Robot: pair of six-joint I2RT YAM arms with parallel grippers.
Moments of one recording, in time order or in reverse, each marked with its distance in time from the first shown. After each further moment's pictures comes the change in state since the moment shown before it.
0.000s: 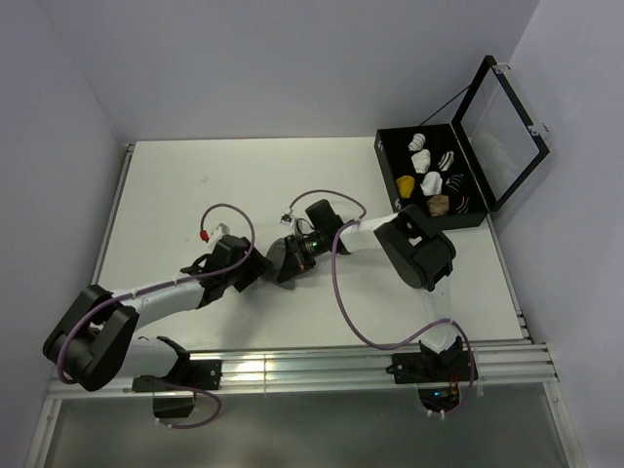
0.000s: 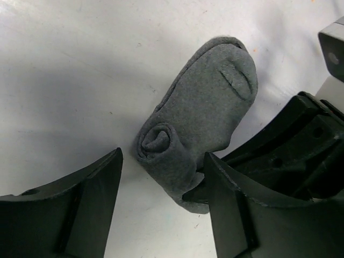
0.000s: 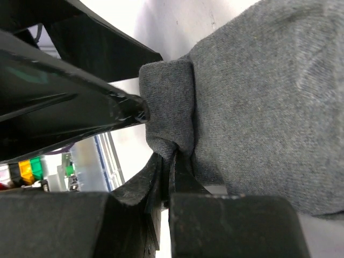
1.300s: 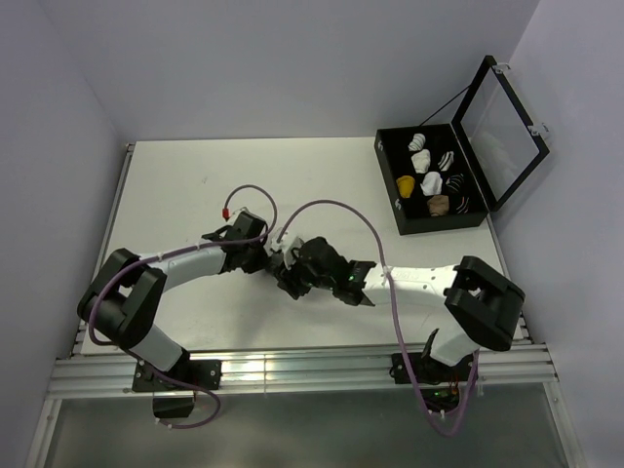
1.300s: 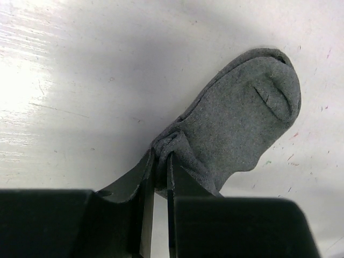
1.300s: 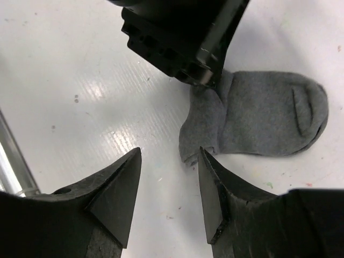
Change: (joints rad) left arm 0.003 0.266 0.322 -0.279 0.014 0.193; right arm 0.345 -0.554 -0.335 0.100 0.859 -0.355
